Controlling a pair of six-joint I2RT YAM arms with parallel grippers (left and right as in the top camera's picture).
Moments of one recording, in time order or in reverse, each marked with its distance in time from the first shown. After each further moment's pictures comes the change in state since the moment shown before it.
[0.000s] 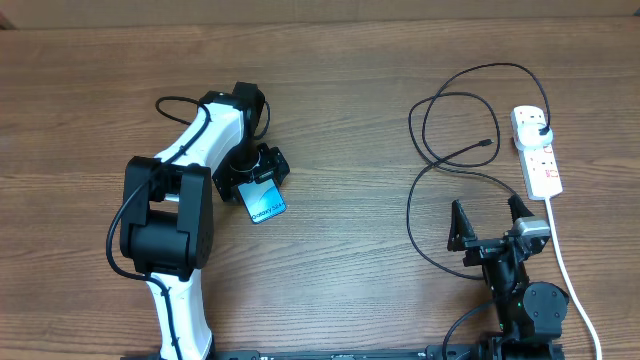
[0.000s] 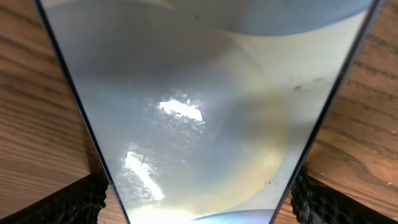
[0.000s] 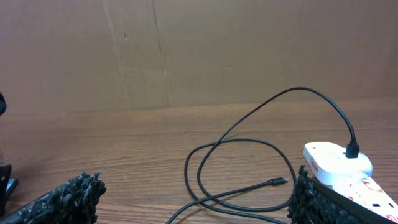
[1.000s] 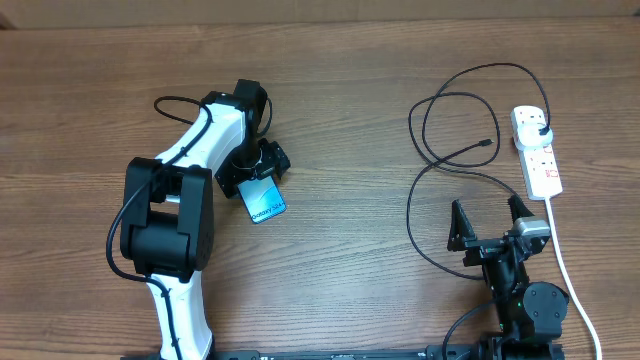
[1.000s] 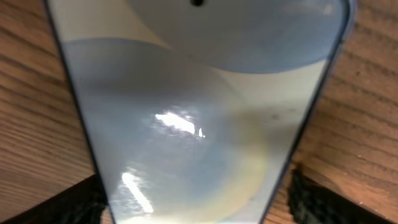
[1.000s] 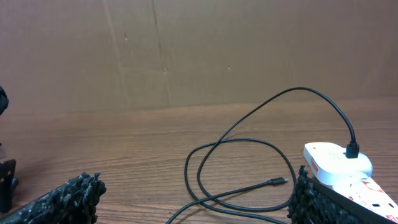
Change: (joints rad) left arm -0.002 -0.005 -0.003 0.055 -0.035 -0.059; right arm 0.000 0.000 0.000 0.000 0.000 0.000
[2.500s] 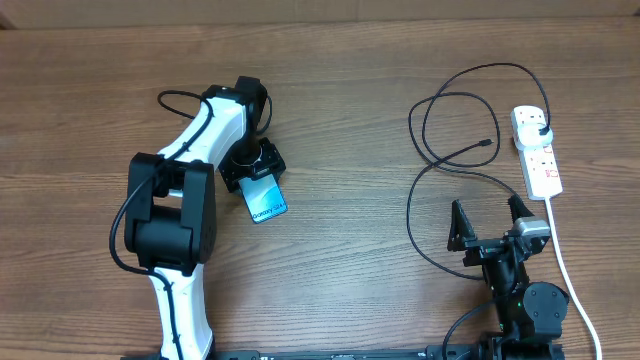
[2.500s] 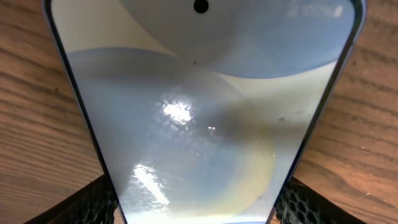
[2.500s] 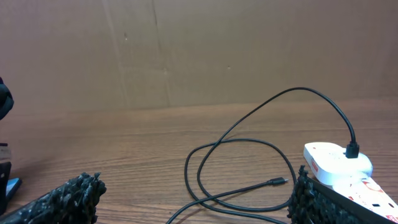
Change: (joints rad) left arm -0.003 0.038 0.072 -0.087 0.016 0.083; right arm 0.000 0.000 0.000 0.001 0.000 0.000
